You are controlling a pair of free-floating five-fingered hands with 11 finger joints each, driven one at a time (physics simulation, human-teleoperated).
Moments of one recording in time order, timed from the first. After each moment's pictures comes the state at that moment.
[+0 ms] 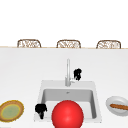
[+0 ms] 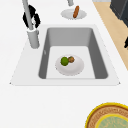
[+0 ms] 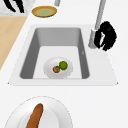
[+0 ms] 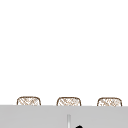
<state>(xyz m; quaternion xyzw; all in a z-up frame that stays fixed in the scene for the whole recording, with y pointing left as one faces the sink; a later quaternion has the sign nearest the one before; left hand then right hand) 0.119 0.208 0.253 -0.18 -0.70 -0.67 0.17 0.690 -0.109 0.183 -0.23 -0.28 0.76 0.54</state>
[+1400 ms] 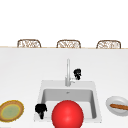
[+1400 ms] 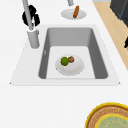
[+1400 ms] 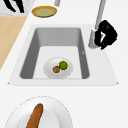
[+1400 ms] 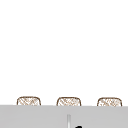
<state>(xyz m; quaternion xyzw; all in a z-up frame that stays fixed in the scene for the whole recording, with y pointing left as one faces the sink) 0.119 0.208 0.253 -0.18 -0.70 -0.67 0.17 0.683 -0.101 0.184 -0.31 -0.27 0.74 0.53</state>
